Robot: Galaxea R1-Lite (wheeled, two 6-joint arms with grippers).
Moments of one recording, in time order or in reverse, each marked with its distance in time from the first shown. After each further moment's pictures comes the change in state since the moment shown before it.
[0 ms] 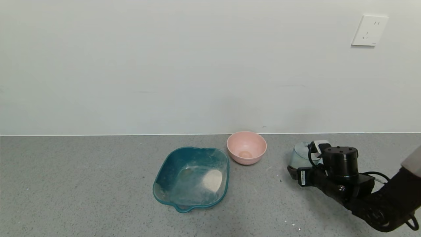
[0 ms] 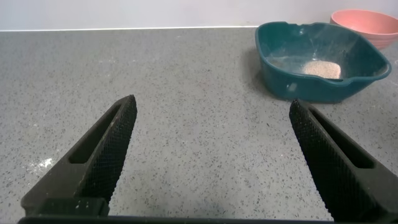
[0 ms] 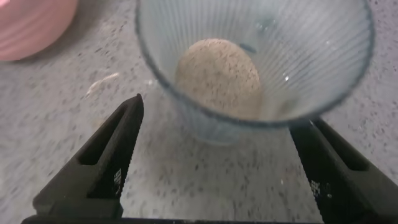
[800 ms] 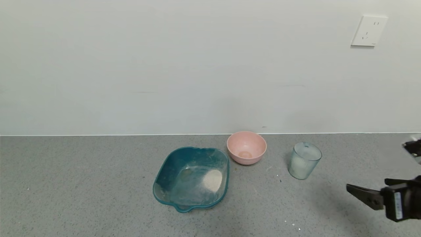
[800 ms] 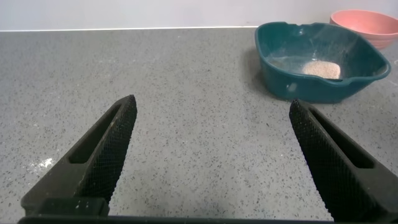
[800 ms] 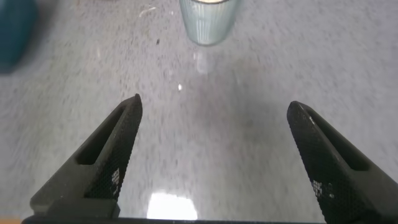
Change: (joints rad) left arm 0.000 0.000 0.000 -0.001 0.000 0.000; right arm 0.004 -0.867 0.008 0.952 0.093 -0.002
